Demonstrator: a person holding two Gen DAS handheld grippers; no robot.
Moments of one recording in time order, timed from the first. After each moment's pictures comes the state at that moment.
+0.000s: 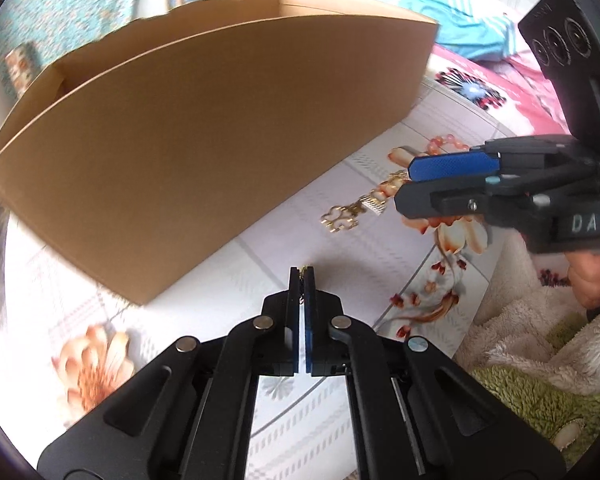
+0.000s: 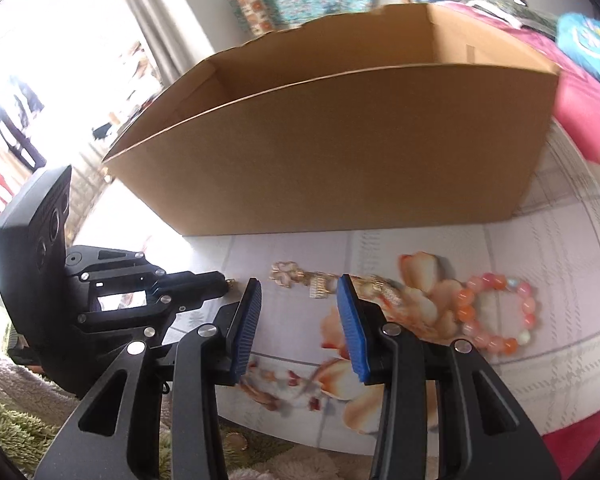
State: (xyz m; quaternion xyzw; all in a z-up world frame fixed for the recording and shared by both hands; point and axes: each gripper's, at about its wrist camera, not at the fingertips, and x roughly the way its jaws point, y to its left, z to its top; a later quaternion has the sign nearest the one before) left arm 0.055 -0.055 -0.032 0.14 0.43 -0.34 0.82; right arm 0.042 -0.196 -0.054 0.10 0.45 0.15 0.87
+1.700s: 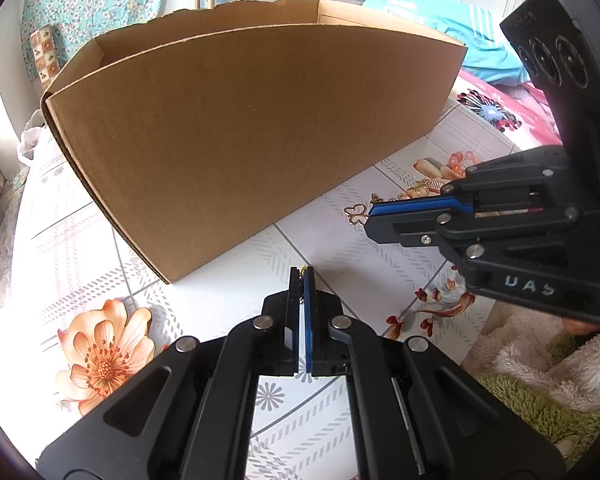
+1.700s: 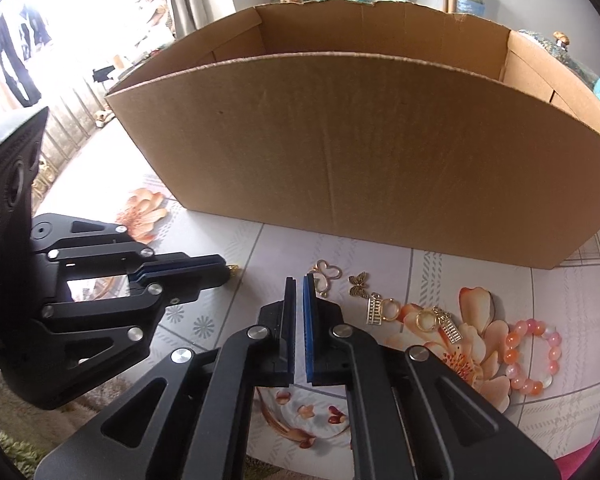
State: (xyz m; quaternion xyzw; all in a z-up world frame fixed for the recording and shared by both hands) left arm 0.057 -0.033 -0.032 0.10 0.43 -0.32 0.84; right arm 0.078 -0.119 -0.071 0.00 0.47 0.15 0.87
